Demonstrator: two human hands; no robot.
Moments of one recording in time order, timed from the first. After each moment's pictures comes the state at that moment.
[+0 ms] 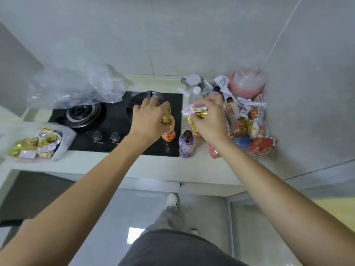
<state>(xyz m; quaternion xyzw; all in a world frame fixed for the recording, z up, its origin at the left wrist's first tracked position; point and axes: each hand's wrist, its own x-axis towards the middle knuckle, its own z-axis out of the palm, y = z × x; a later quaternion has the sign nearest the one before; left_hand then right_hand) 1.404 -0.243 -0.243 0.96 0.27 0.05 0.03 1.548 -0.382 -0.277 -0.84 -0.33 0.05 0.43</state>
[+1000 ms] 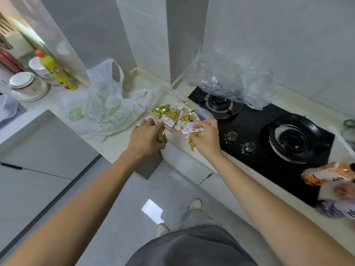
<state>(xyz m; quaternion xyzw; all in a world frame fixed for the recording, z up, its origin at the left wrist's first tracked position) 0.909 0.031 -0.318 0.83 0.54 -0.01 0.11 1.125 -0.019 -0.353 -0.75 -0.49 0.28 0.34</state>
